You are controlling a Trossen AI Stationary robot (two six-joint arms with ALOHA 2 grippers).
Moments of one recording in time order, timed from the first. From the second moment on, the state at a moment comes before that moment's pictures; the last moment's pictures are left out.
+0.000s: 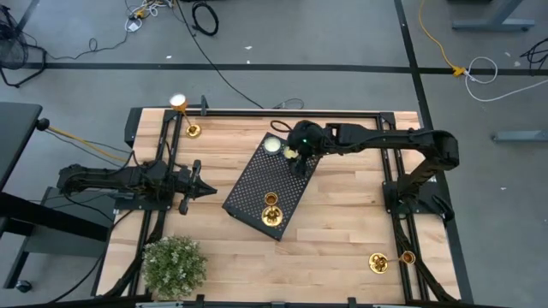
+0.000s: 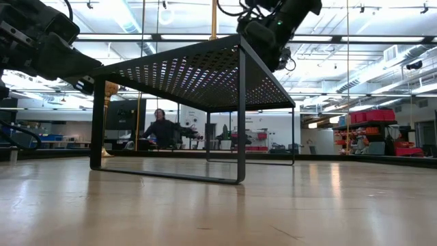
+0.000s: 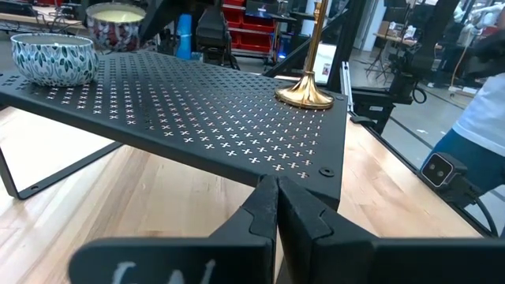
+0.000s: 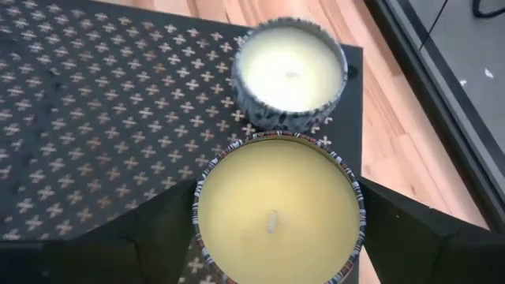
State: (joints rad) left arm -0.02 0.13 0.04 -0.03 0.11 -0.12; right arm -0.18 1.62 1.34 -0.62 0.12 0.05
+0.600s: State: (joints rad) left arm -0.02 0.13 0.04 -0.03 0.11 -0.12; right arm -0.18 1.64 1.30 -0.58 0.12 0.10
